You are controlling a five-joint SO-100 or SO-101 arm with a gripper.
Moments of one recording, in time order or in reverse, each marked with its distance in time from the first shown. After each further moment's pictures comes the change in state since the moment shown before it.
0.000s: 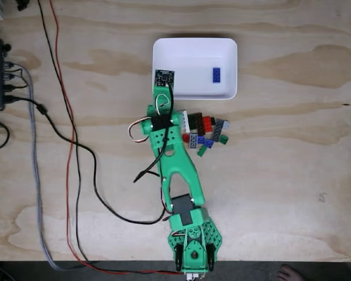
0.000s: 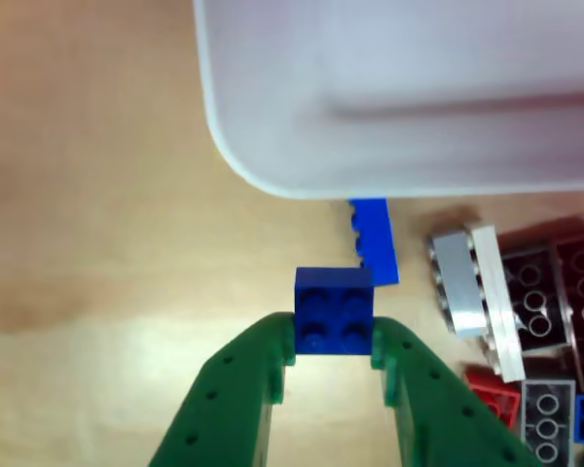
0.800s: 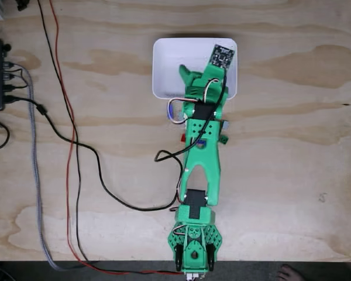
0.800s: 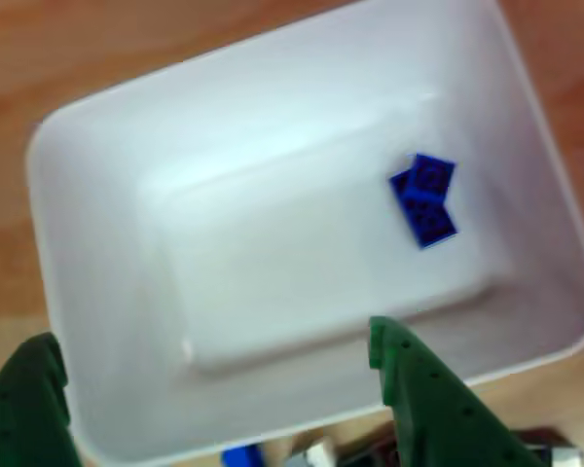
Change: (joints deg) arm 15.9 1.3 -9.5 -5.4 -3.6
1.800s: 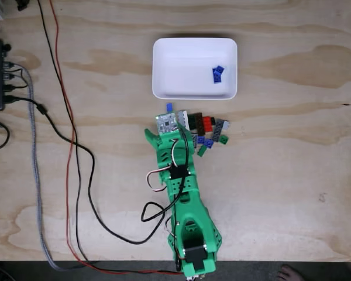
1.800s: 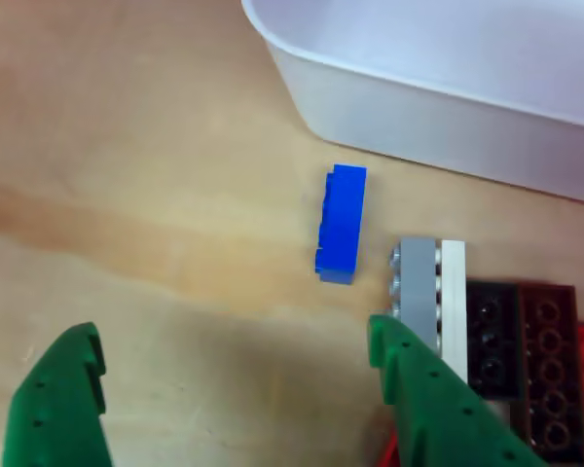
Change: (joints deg) arm -13.8 32.3 70.1 -46.3 -17.6
